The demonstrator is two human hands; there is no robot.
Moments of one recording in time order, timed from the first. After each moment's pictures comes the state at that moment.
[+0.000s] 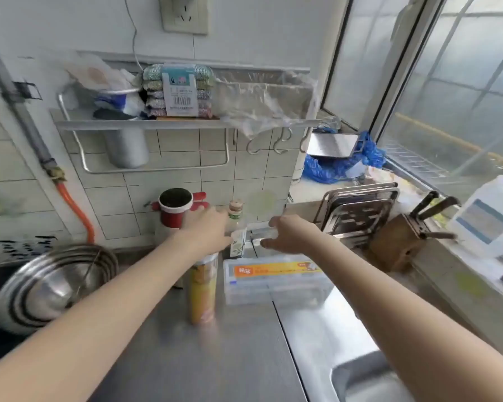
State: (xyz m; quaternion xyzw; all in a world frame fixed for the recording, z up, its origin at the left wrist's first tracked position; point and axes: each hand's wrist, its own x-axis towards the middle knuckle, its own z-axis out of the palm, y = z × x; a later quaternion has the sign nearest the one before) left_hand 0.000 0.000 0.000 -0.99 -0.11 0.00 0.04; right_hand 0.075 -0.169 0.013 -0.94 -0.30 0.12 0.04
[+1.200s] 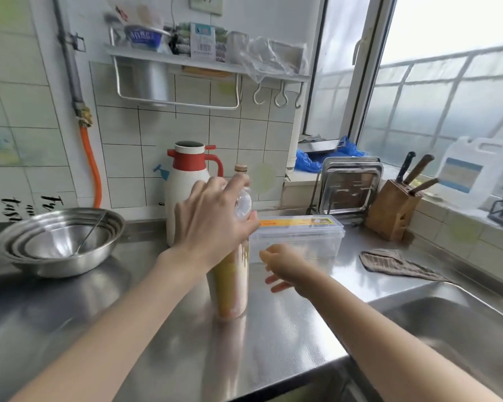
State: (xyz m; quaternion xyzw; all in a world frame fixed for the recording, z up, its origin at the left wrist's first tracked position) left_hand -0.193 -0.070 -0.136 -0.89 -0.04 -0.44 -0.09; right_hand -0.099 -0.195 -0.206 -0.87 -0.12 0.17 0.45
